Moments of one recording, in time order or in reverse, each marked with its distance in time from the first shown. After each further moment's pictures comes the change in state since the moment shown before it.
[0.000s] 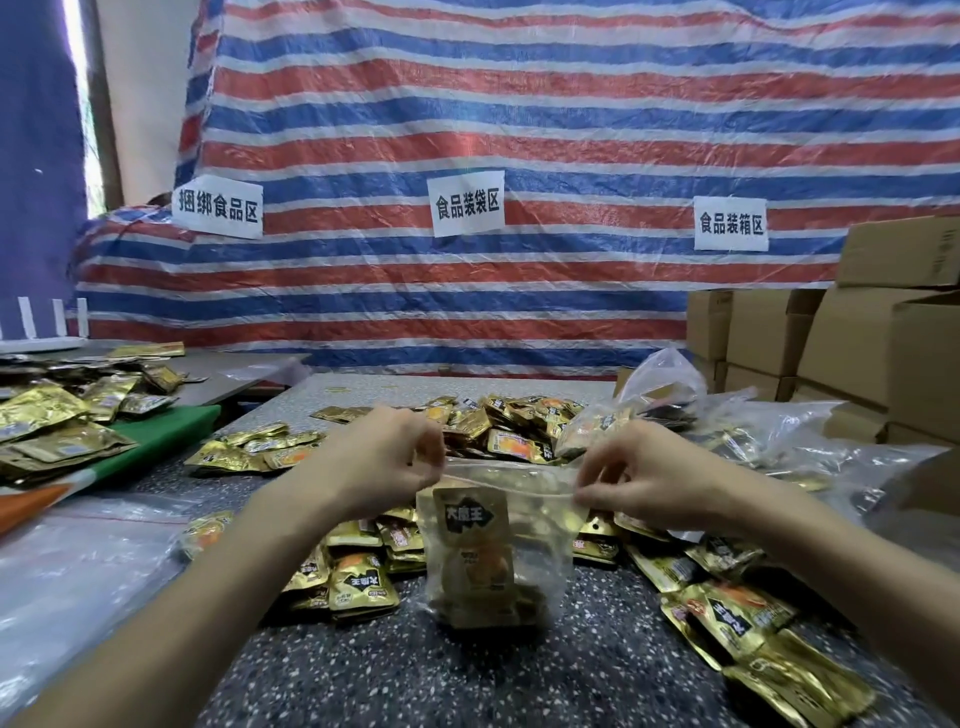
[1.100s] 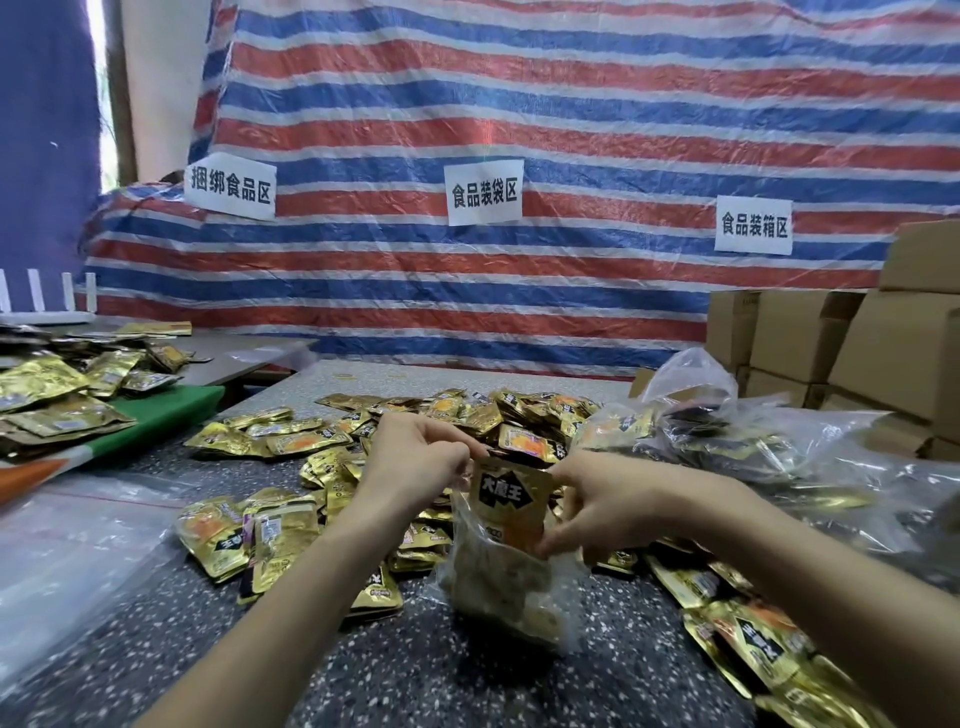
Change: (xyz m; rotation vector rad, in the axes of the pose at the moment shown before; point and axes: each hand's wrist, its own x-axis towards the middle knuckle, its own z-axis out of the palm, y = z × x) left_hand 0.011 0.010 0.046 -0.881 0.327 -0.432; right_hand 0.042 -0.016 0.033 0.069 -0.321 0.088
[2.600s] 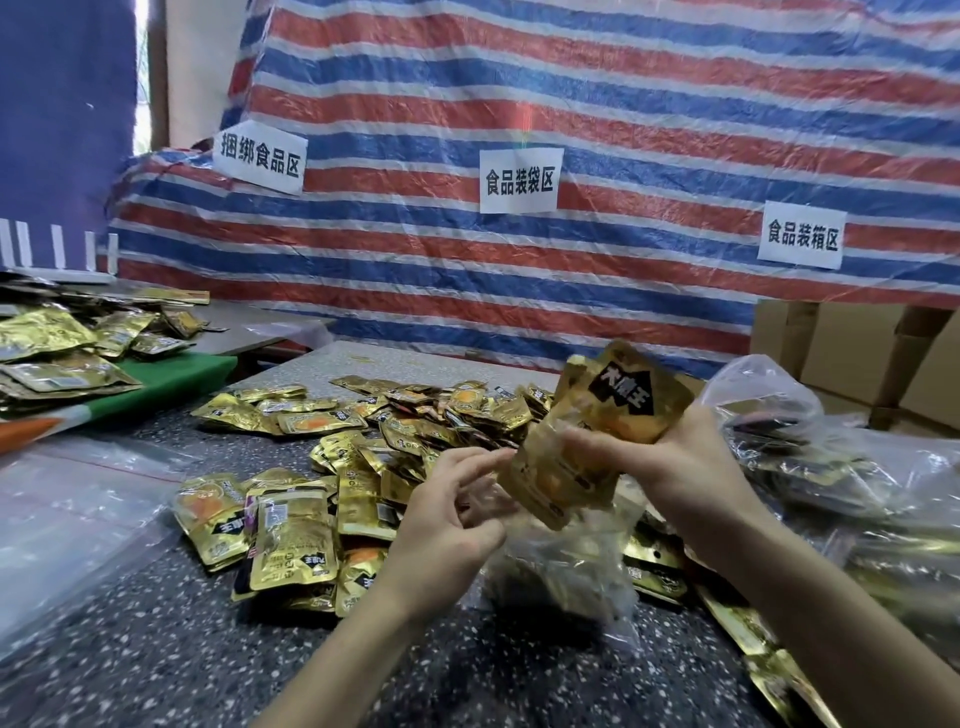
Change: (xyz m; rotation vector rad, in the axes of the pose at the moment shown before) left_hand -0.005 -0.080 0.015 -0.296 -0.150 0.264; right_hand 0.027 0.001 0.017 0.793 0.684 -0.284
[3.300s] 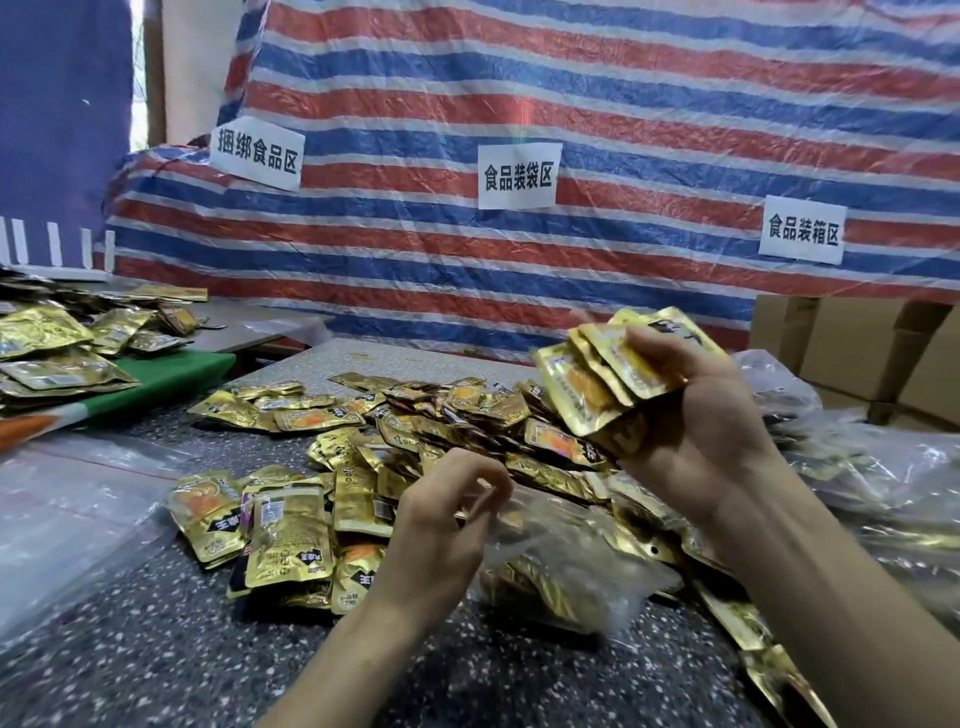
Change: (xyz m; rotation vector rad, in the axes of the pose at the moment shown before) left_hand 0.004 -0.018 0.000 0.425 0.117 0.406; right_hand 0.022 -0.024 0.003 0.868 0.028 0.335
